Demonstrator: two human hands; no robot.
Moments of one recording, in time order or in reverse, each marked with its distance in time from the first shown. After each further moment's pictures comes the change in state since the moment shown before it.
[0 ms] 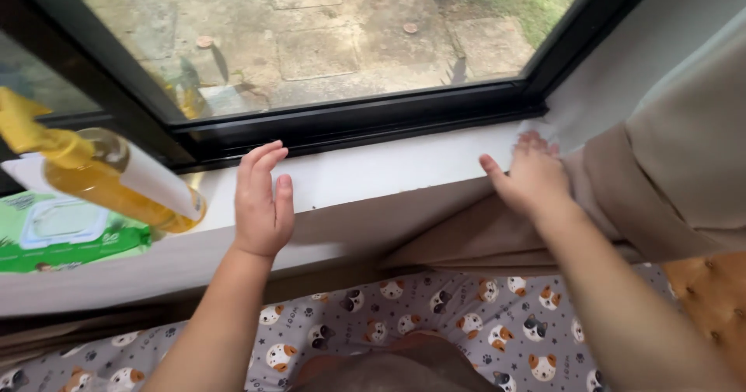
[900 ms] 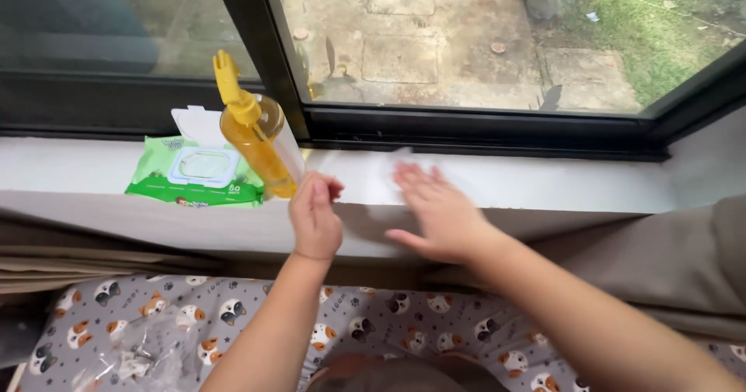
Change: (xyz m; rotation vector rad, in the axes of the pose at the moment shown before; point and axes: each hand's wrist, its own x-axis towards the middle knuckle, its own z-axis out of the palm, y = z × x) left_hand -0.045 -0.007 -0.052 -0.166 0.299 -0.393; right_hand -0.069 -0.260 -0.032 0.282 0.203 -1.054
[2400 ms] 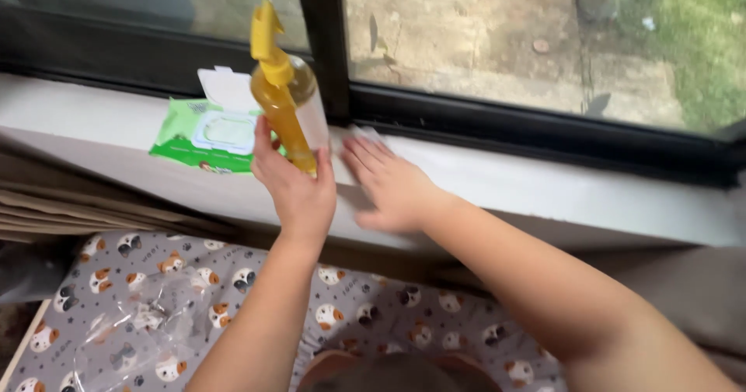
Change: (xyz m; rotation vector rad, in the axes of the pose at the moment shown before) left_hand 0.020 -0.004 -0.054 0.537 0.244 -0.010; right_hand 0.108 -0.047 0.044 0.057 -0.081 -0.345
